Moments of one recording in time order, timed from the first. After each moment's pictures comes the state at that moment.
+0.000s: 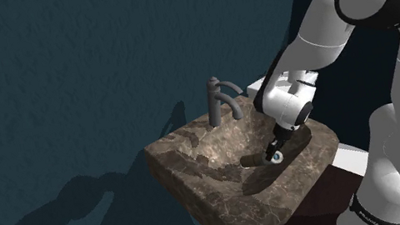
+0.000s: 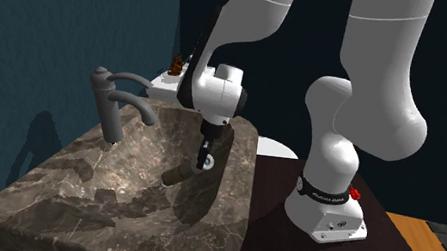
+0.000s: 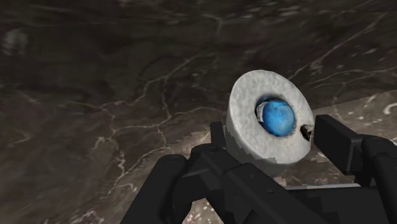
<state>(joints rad) 0.39 0.18 -0.74 -2.75 1.23 2.80 -1.41</state>
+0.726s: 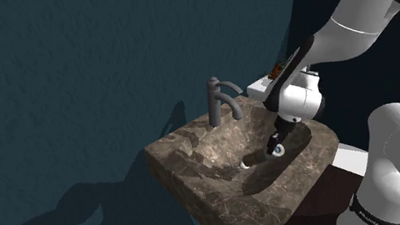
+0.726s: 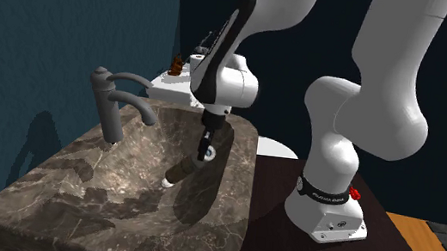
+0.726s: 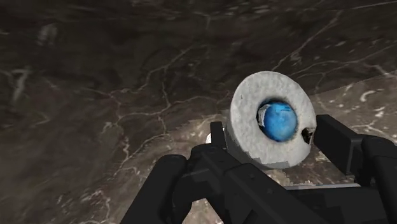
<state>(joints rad) 0.42 -0.04 -0.86 -2.84 0.73 2.86 -1.02</state>
